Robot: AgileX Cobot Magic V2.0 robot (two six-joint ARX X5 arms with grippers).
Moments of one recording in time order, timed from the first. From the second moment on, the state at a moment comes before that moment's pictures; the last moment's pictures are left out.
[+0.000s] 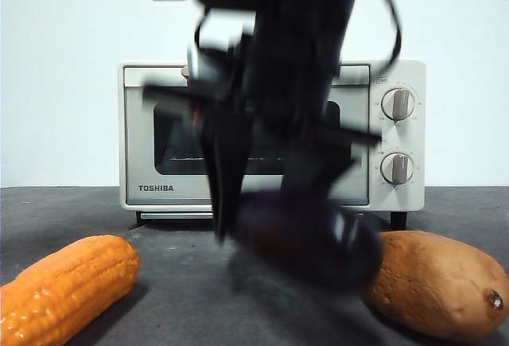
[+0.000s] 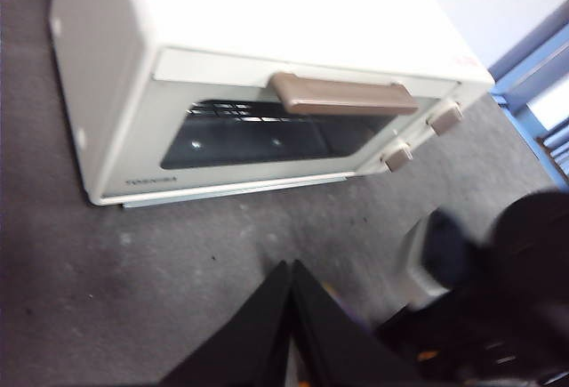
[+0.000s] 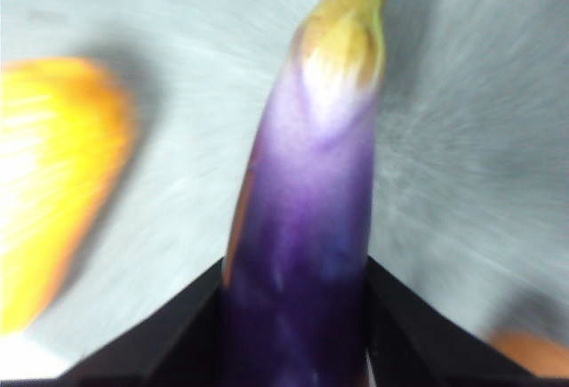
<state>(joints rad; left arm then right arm) -0.17 0.80 0.83 -0.52 0.52 -0.28 0.94 1.68 1.19 -0.75 -0.06 0.54</state>
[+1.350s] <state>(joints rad) -0.56 1.68 1.54 -0.61 0.21 -0.05 0.95 0.88 1.32 -1.30 0.26 0.18</state>
